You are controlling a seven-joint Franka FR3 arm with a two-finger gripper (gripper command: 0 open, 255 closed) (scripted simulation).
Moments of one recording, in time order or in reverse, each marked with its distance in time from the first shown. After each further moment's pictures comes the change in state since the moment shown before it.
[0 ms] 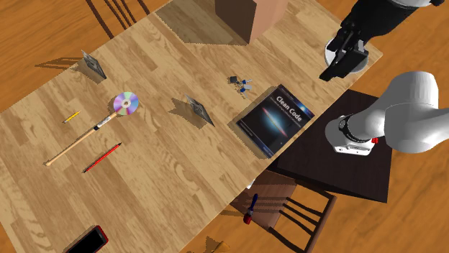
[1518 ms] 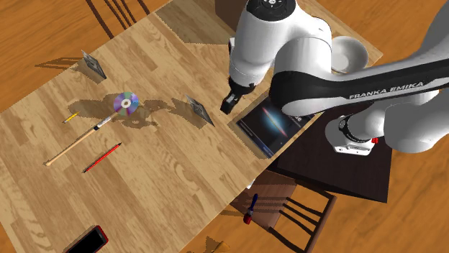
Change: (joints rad) arm -0.023 0.620 0.202 0.046 -0.011 0.590 0.334
